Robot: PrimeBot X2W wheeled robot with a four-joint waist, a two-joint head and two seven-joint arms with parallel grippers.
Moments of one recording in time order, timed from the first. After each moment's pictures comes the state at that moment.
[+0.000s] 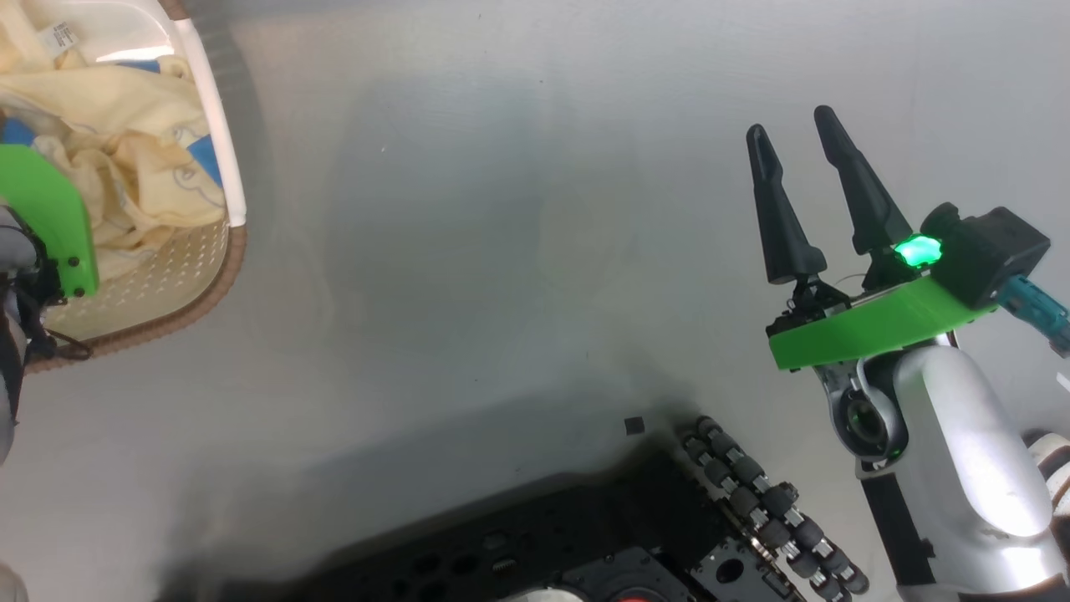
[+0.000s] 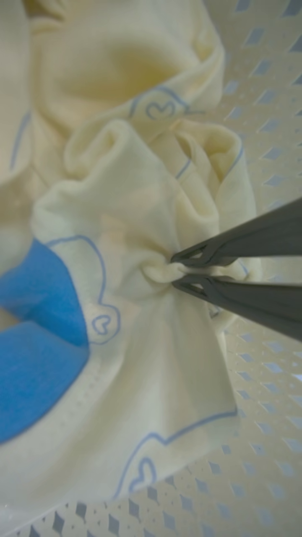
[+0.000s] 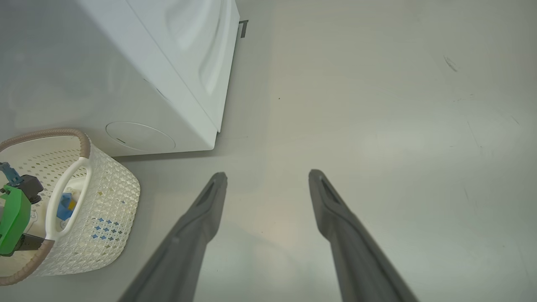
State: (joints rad) left arm -1.17 0.39 -0.68 1.27 -0.63 -0.13 0.44; right arm -0.40 -0.05 0.18 0.12 0.33 0.13 -0.26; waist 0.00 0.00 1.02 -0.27
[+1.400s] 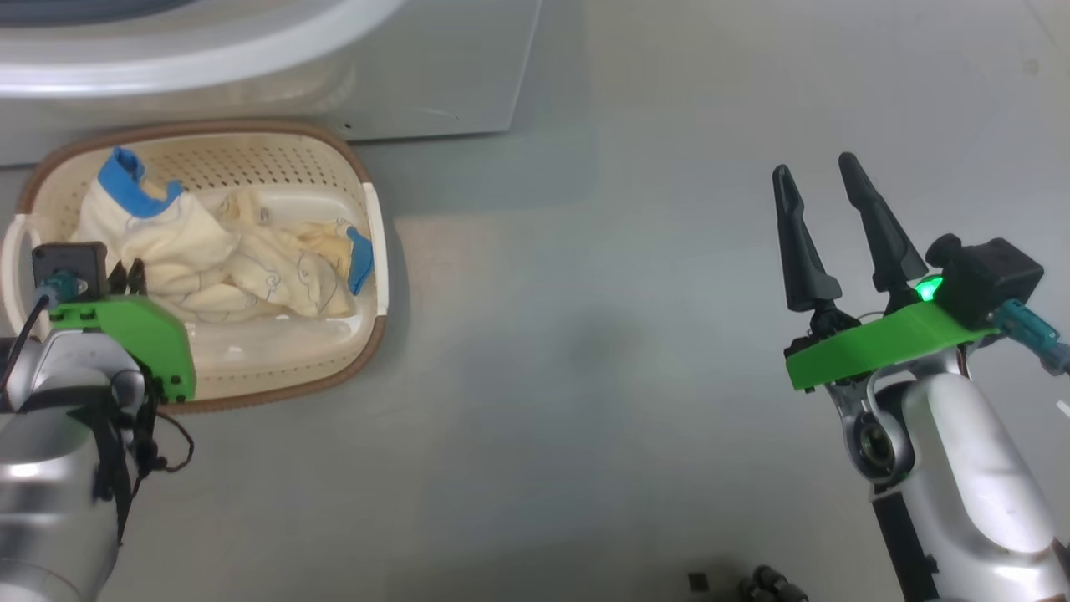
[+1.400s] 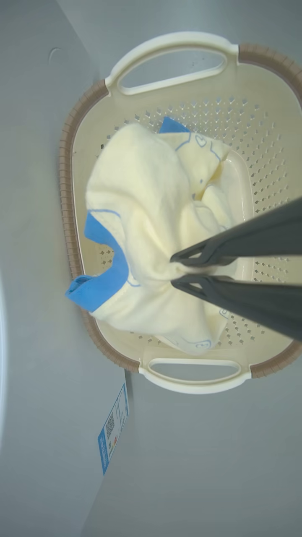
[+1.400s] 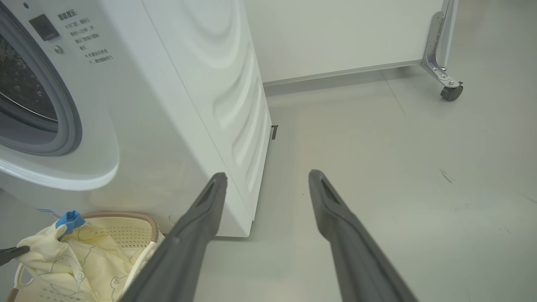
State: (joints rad) left arm -0.93 0.30 -0.69 1.26 -0.66 -0.10 -0.21; right arm -0.36 -0.05 0.13 0.20 0.29 0.13 -0.26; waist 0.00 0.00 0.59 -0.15
